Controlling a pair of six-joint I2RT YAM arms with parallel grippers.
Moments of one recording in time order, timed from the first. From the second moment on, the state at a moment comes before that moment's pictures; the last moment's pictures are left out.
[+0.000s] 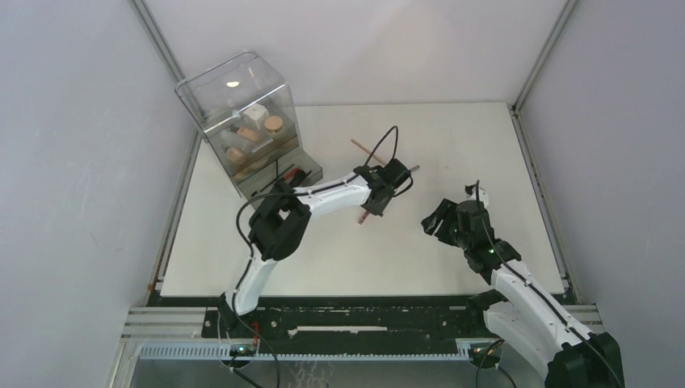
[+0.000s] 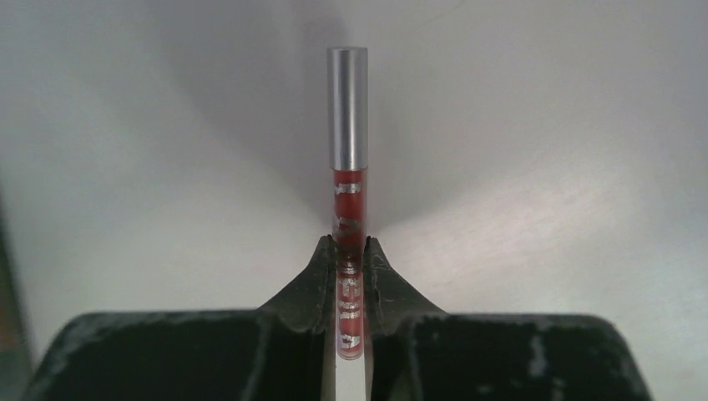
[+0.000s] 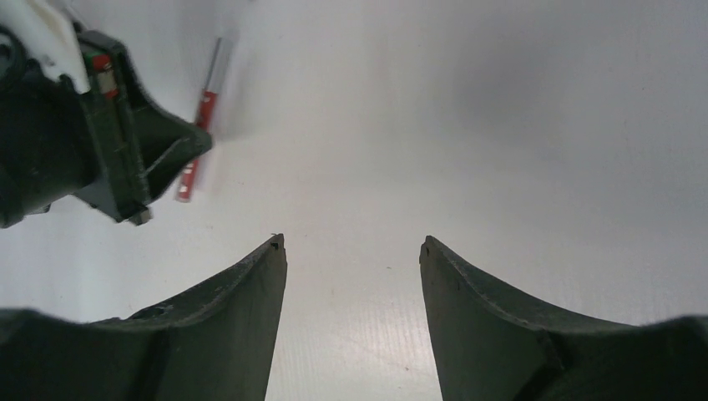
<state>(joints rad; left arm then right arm) -0.91 2.24 1.79 -0.72 -0.28 -0.28 0.32 0.79 0.40 -0.29 0.05 0.69</state>
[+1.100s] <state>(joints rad) -0.49 1.87 1.58 -0.78 -0.53 0.06 0.32 0.84 0.40 -0.26 0.02 0.68</state>
